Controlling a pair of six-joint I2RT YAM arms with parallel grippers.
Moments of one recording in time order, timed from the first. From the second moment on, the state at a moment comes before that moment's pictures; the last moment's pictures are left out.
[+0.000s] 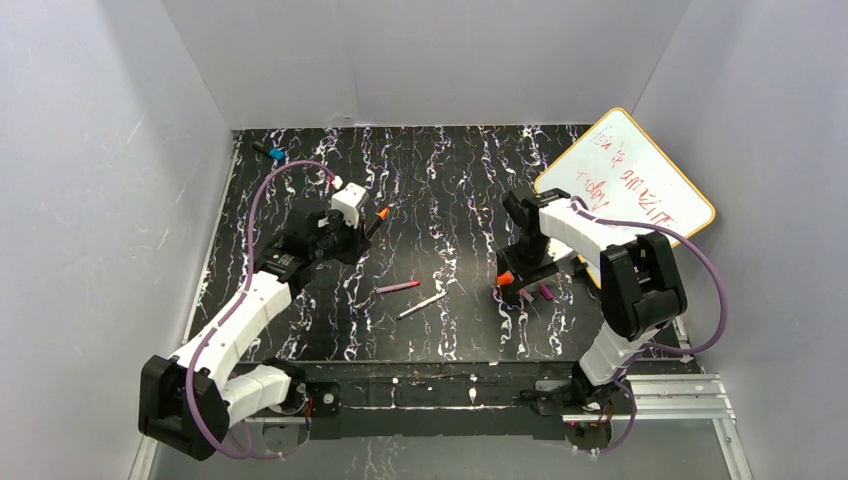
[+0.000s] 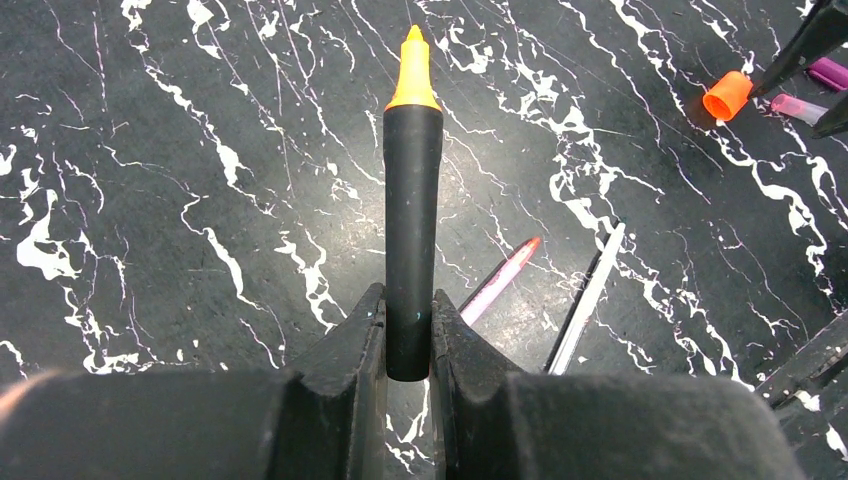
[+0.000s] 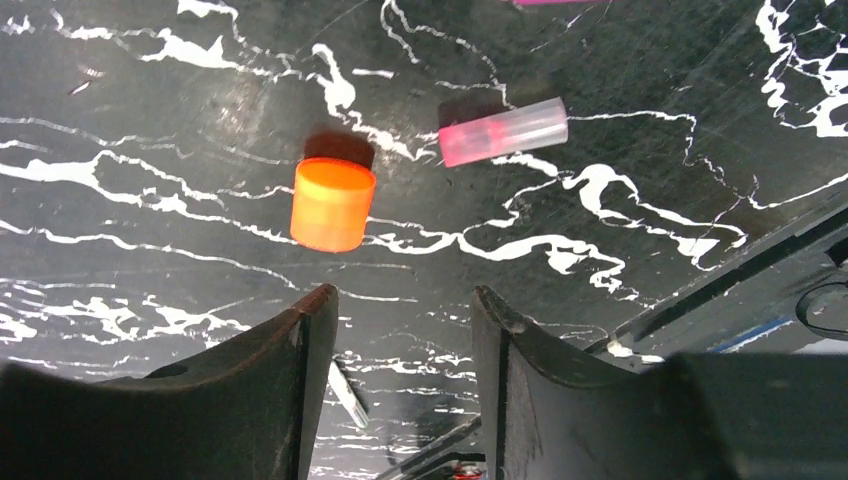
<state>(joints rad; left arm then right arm) -0.37 1.08 0.78 -0.28 0.26 0.03 0.42 1.69 1.17 -1.09 -0.02 1.52</state>
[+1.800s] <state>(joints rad) -0.44 1.15 0.78 -0.29 0.34 0.07 0.54 1.71 1.28 -0.65 0.22 1.36</state>
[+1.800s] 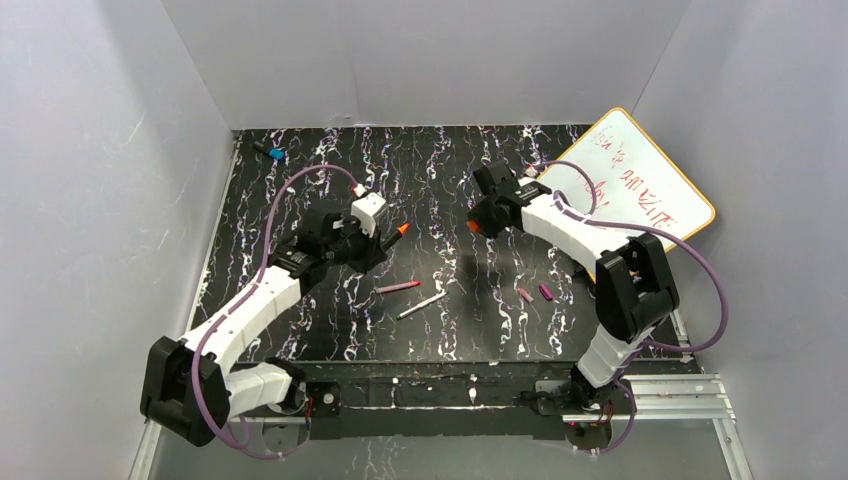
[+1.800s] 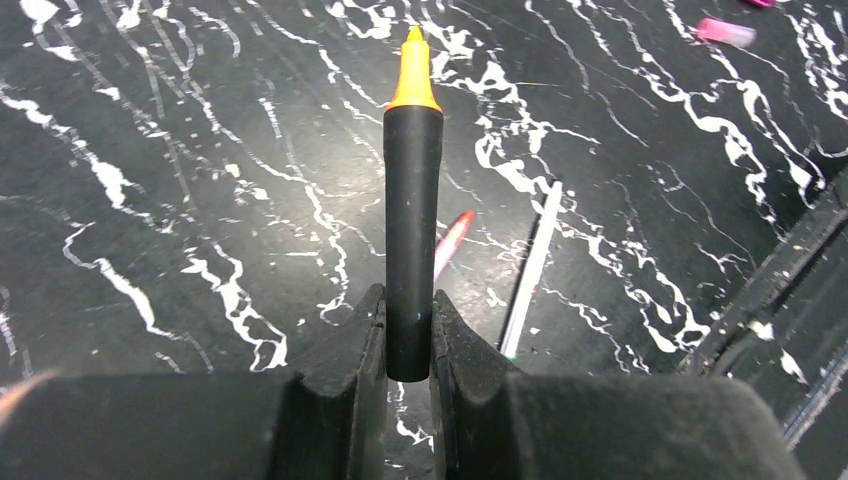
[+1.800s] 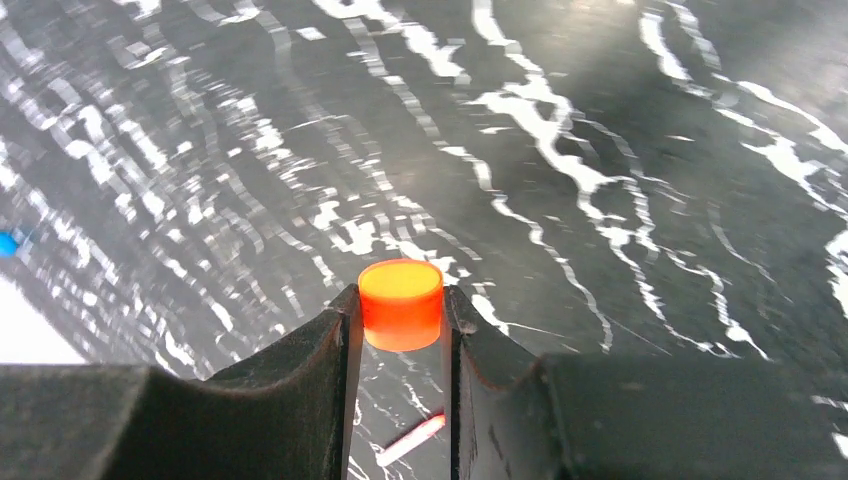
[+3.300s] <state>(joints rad) -0.43 1.17 0.76 -0.12 0.45 -0.12 0.86 1.58 1.24 -0.24 0.32 1.20</state>
